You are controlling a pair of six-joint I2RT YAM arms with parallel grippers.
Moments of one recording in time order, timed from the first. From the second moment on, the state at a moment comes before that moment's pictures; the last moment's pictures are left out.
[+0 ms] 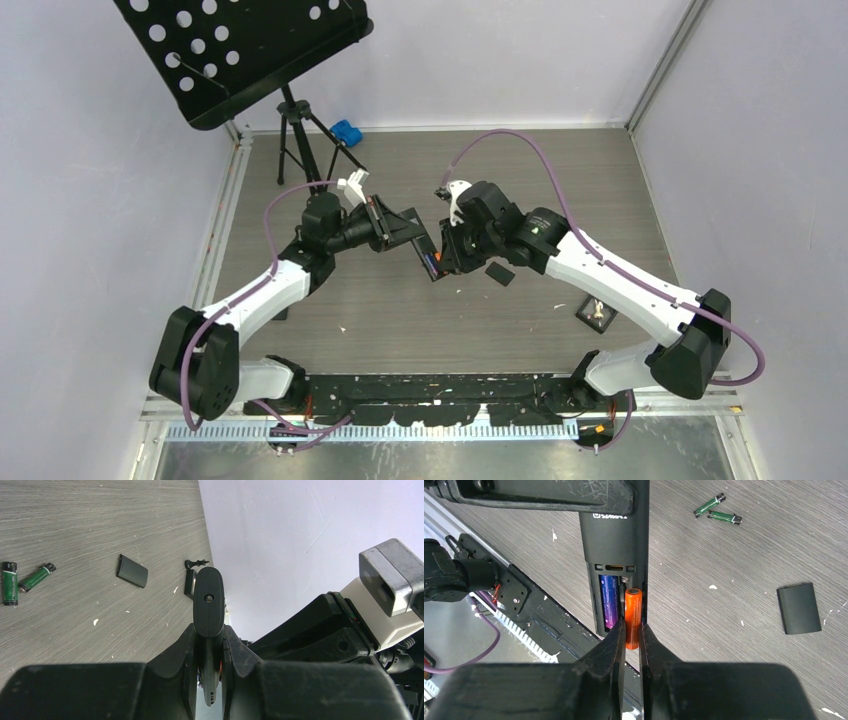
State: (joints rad) left arm -0.42 1.28 0.71 0.35 0.65 -1.10; right arm 0.85 1.36 1.29 -0.75 -0.09 0.39
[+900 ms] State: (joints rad) left arm -0.42 1.30 0.71 0.38 0.65 -1.16; right arm 0.87 1.37 1.31 -0.76 -0.06 0.39
